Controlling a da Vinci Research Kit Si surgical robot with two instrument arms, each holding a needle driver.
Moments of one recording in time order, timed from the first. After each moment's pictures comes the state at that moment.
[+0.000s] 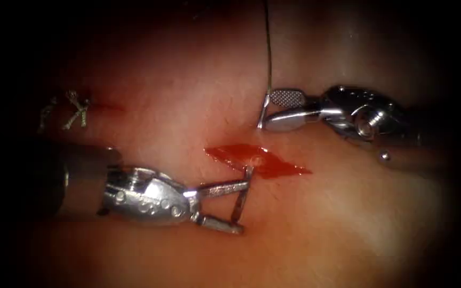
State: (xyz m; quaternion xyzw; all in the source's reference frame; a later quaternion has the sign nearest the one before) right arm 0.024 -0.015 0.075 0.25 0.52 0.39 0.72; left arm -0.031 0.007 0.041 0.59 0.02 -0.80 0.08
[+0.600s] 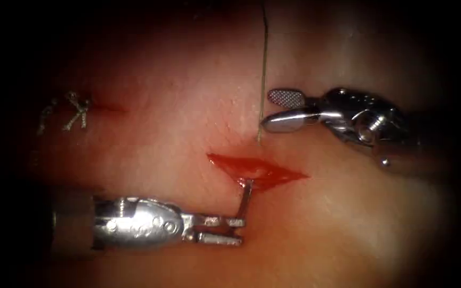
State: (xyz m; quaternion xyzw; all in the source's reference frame) right arm 0.024 -0.016 0.074 0.25 0.52 0.38 0.72; left arm -0.031 0.005 0.037 0.60 0.20 -0.77 -0.05
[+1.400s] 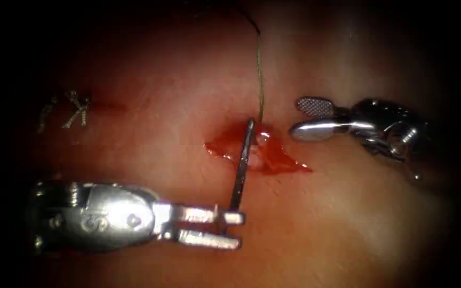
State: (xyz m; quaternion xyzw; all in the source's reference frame) right arm 0.020 -0.018 0.072 0.35 0.50 0.42 0.68; left arm -0.029 0.012 0.026 0.63 0.08 -0.77 -0.01
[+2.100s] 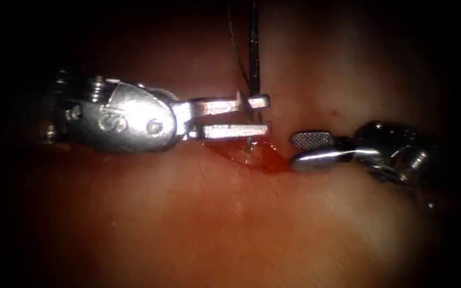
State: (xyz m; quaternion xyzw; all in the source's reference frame) right arm 0.021 -0.020 0.067 0.40 0.50 0.39 0.66; left arm -0.030 0.015 0.029 0.61 -0.07 -0.79 0.01
